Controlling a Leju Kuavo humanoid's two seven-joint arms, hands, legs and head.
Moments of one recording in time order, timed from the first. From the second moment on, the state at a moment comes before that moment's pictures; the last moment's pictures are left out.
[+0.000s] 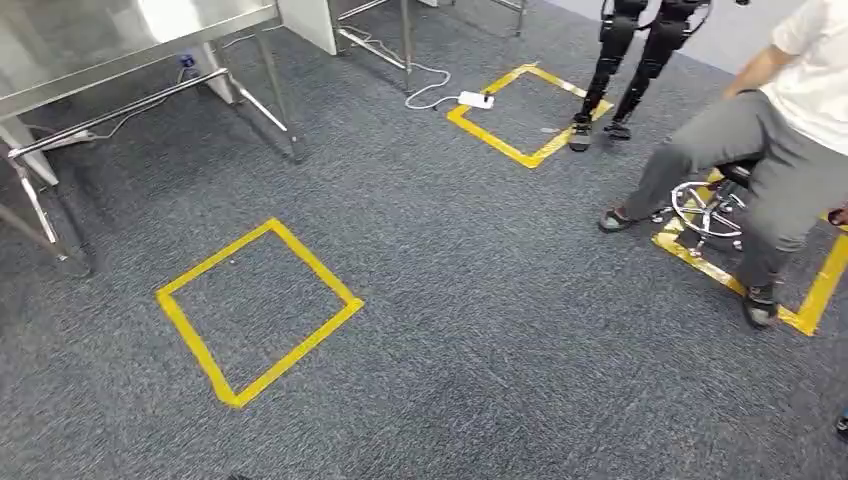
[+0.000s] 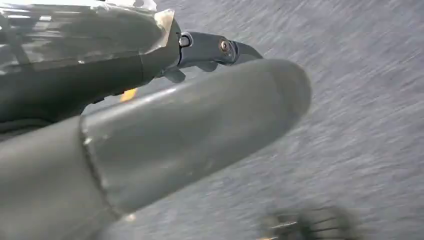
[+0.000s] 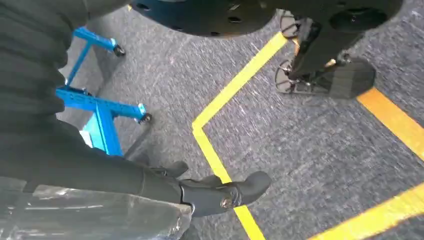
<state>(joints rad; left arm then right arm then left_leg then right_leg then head) -0.09 -0.13 0.89 -0.19 -1.17 0.01 0.09 -0.10 0.13 -1.22 -0.20 1.47 -0.12 -0.06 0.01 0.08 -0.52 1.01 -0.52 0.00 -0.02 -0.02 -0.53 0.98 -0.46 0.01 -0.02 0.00</state>
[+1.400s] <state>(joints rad) -0.08 -0.13 0.89 -0.19 -1.23 -0.11 0.41 -0.10 0.14 -1.16 -0.20 1.46 -0.11 -0.04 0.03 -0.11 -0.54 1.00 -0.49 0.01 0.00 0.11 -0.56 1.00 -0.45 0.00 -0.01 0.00</state>
